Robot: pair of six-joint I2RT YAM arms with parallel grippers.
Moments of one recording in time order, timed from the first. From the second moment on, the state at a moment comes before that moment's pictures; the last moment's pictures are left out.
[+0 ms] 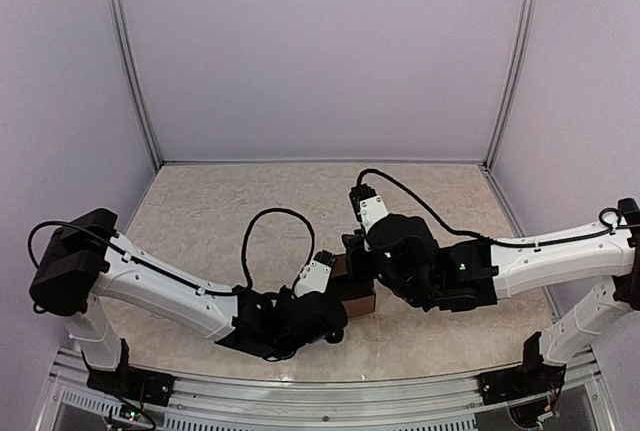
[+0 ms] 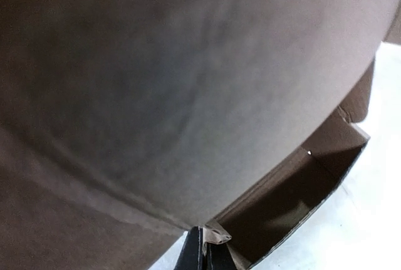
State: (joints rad) left arm -1.39 1.81 0.99 -0.05 -0.83 -0.60; right arm 1.28 1.42 0.95 0.02 0.73 0.37
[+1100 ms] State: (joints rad) left arm -1.39 1.74 0.96 -0.03 -0.69 -0.52; right arm 1.25 1.53 0.81 0.22 0.68 0.50
